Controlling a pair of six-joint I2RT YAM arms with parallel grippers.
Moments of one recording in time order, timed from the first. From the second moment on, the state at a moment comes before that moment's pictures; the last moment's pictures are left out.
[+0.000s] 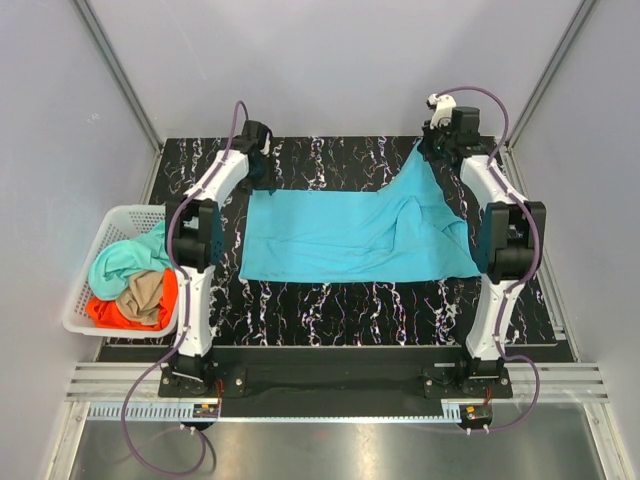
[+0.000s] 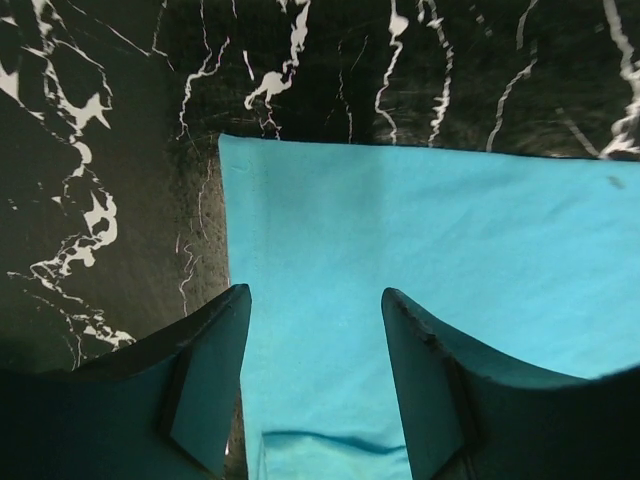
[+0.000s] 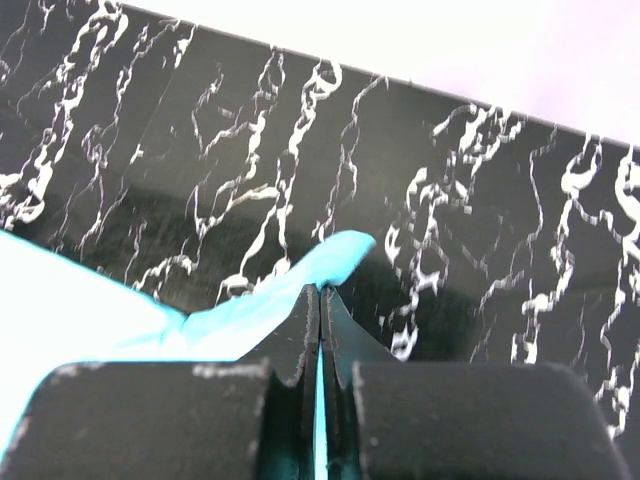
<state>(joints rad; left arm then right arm) -0.21 2.28 2.03 -0.82 -0.09 -0.22 0.03 2.11 1.77 -0.16 -0.30 -0.13</state>
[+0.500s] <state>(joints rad) -0.16 2.40 2.13 -0.82 -0.15 -0.15 0.03 1.98 1.55 -0.11 -0.28 -0.12</state>
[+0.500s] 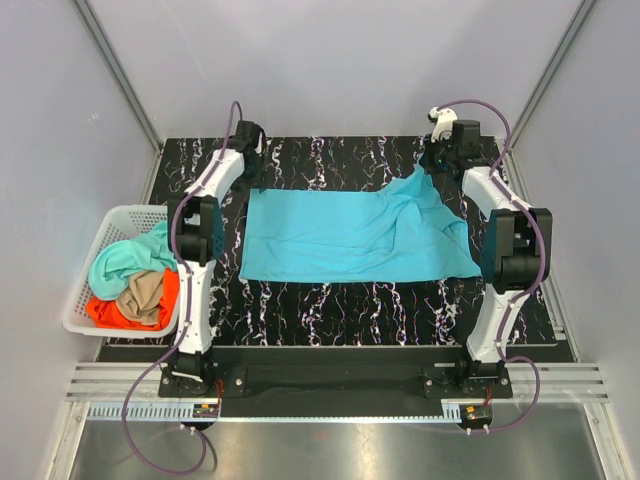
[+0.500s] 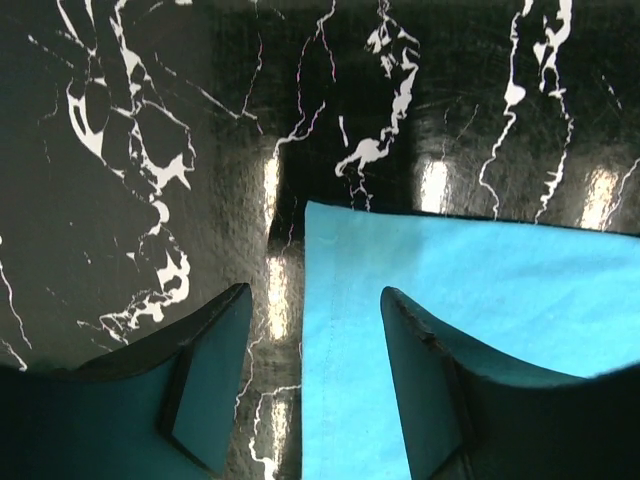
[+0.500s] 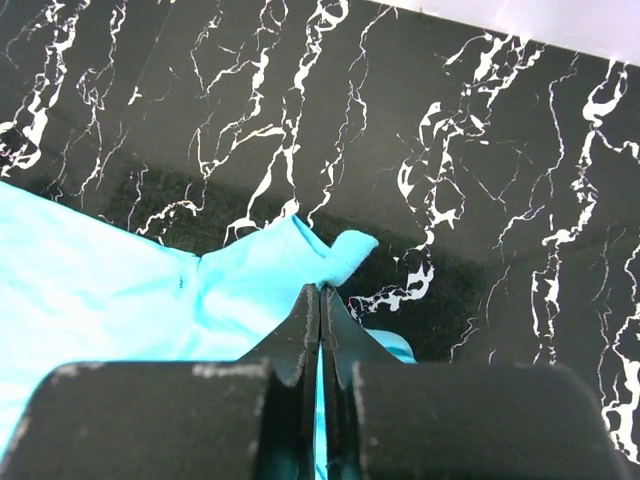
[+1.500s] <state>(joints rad) -0.16 2.50 2.23 -0.81 -0.06 -0.09 0.03 1.90 1.48 -0.10 -0.21 -0.16</state>
